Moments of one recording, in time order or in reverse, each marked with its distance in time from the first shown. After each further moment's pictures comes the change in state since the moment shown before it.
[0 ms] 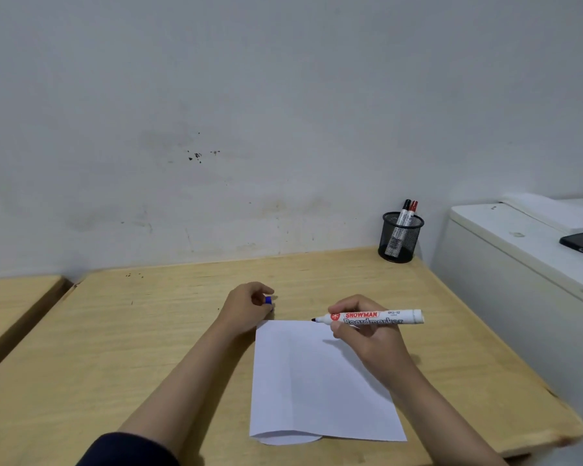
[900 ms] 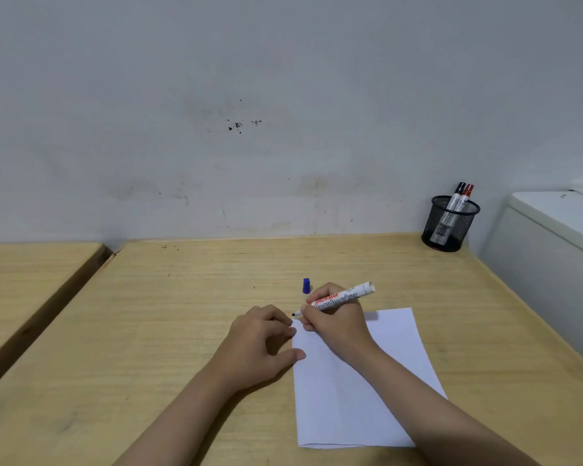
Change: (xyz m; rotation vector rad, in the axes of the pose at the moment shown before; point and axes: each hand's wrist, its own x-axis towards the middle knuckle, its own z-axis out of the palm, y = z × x) left_hand -0.087 -0.042 -0.024 0.260 -0.040 0.348; right_hand 0.039 0.053 0.091 -0.031 0.007 0.314
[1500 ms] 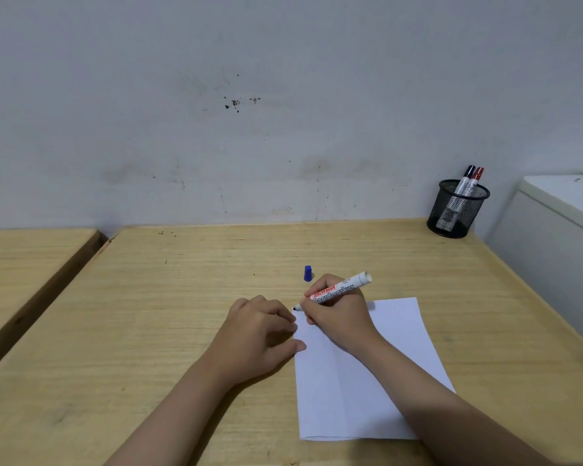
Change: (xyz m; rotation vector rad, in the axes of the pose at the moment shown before) left_hand -0.002 -0.004 0.001 0.171 0.028 0.143; right_hand 0.003 0.006 -0.002 -0.134 -0.031 -0.063
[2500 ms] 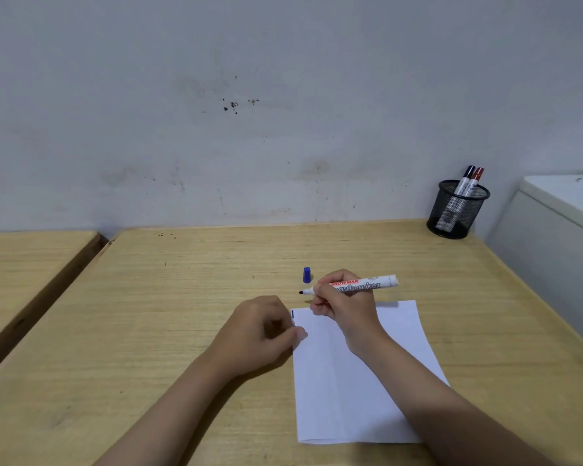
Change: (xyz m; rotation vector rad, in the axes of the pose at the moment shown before) left_hand 0.010 0.006 -0.003 -0.299 0.025 -0.104; right_hand 0.004 -0.007 -0.007 0.356 0.106 0.124
